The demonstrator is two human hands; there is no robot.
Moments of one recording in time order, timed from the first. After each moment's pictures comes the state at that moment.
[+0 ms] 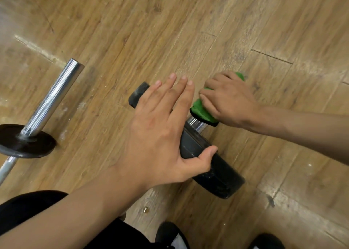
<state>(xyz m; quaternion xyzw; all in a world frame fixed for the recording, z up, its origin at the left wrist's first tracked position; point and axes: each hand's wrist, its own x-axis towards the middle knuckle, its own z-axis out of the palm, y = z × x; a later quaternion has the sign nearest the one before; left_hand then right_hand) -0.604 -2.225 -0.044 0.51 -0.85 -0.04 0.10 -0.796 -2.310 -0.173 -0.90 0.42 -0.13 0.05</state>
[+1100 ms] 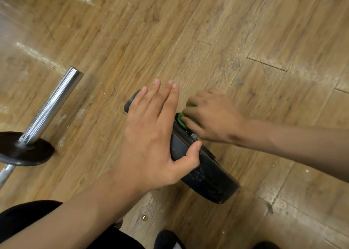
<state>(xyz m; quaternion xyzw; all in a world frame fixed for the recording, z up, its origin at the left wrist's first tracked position) -0.601 -2.228 -0.042 0.55 -0.83 -0.06 0.11 -0.772 -2.297 -0.154 -0.91 0.40 -0.08 0.11</state>
